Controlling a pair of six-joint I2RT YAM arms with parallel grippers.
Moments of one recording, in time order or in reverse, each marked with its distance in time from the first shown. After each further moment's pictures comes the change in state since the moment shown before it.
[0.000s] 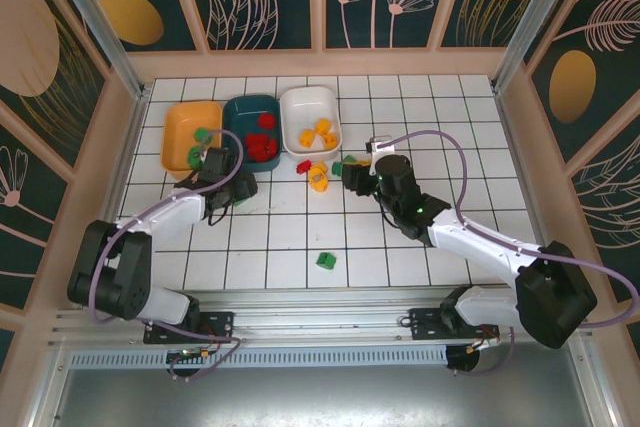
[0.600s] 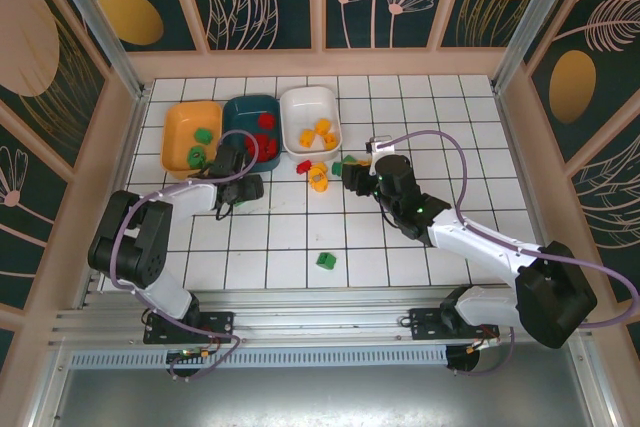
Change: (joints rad) left arm 0.000 0.176 0.032 0.091 0.043 0.137; right arm 0.000 0.000 0.000 0.000 0.000 0.000
